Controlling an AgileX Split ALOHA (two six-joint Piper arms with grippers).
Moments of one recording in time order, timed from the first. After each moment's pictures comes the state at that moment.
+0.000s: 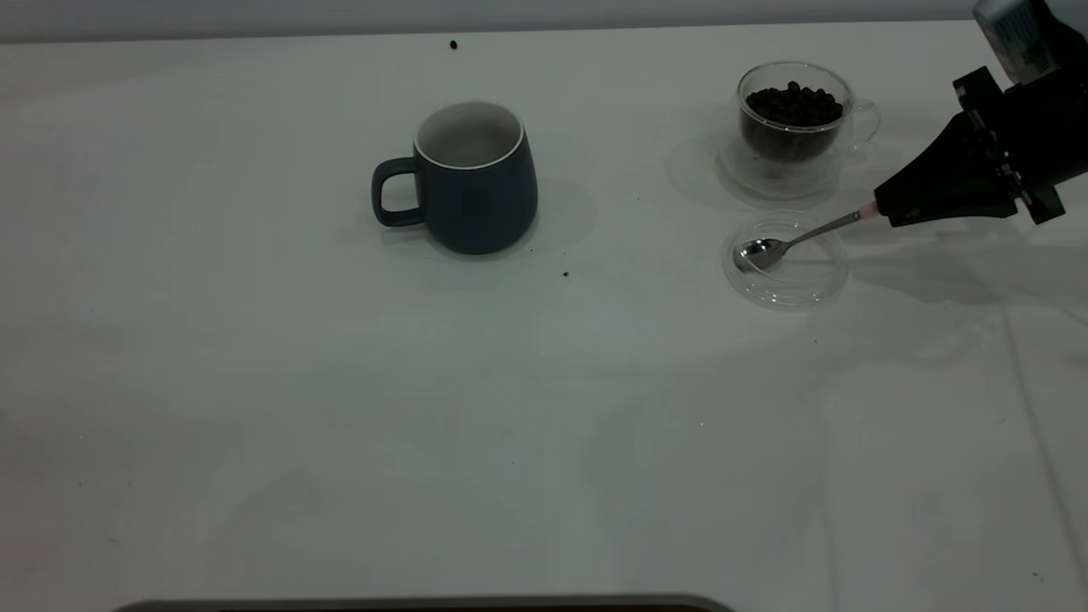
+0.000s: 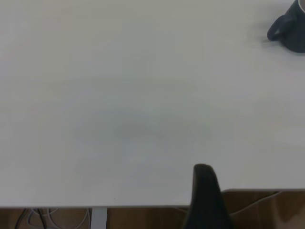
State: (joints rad) left arm -0.10 -0.02 -0.49 0.06 1.14 -0.09; right arm -0.23 2.46 -1.32 1.15 0.93 -1.17
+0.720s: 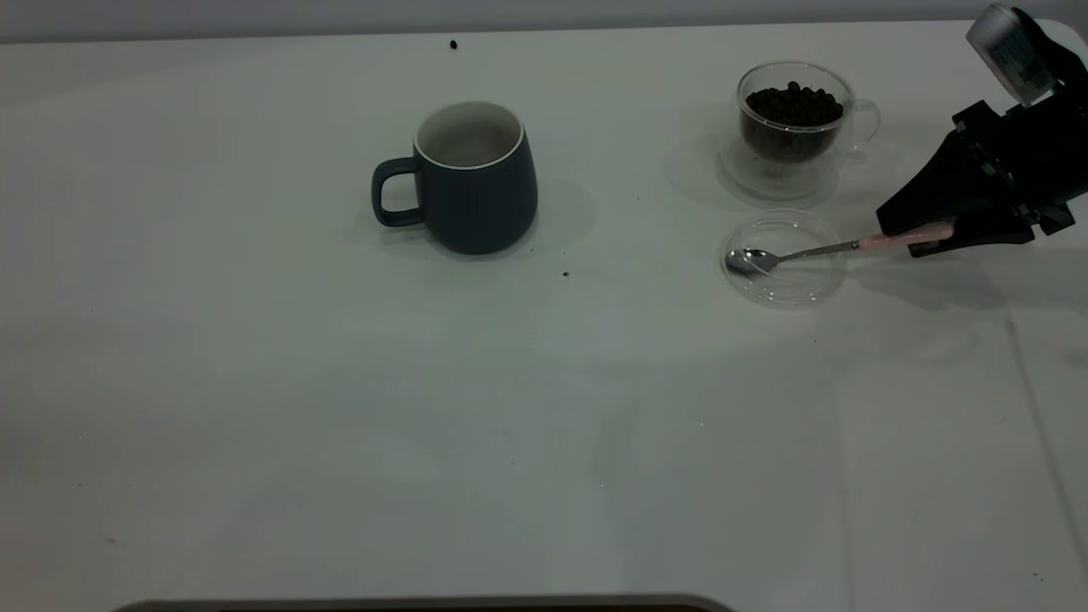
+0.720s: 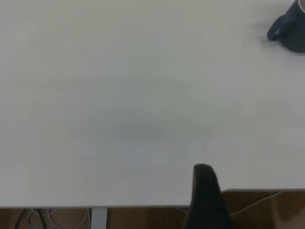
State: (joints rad) left arm -0.10 -0.02 -0.49 0.06 1.14 -0.09; right arm -0.23 2.47 -1.32 1.09 0.86 -1.21
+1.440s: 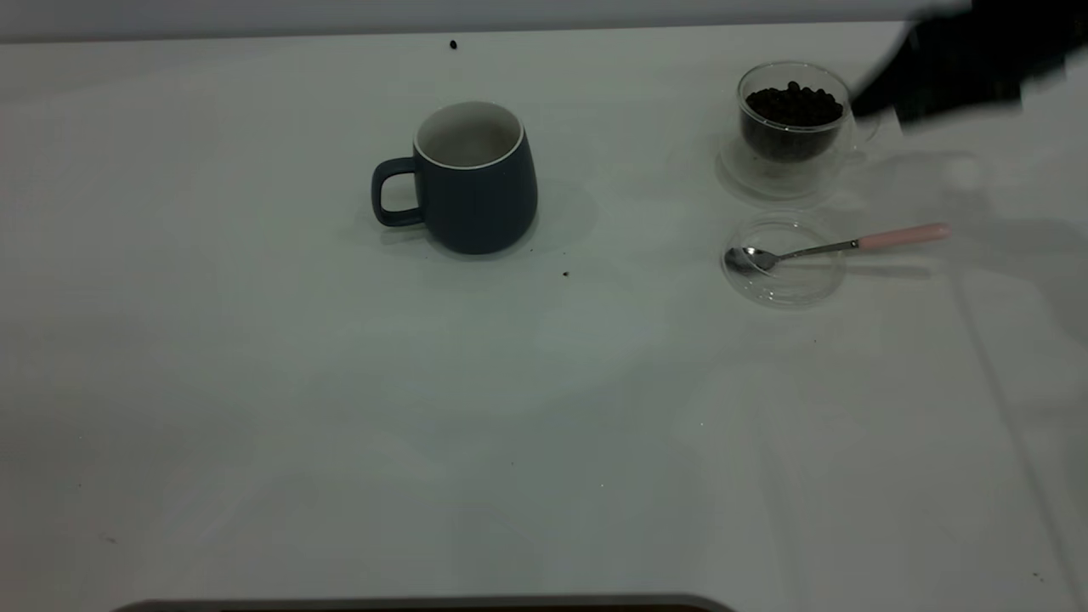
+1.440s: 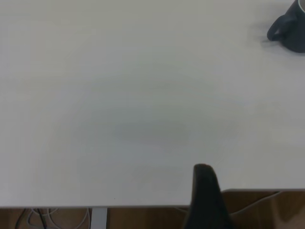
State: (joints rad) left arm -0.10 -0.02 -0.49 0.06 1.14 -0.09; right arm -0.06 2.20 -1.30 1.04 0.62 -1.25
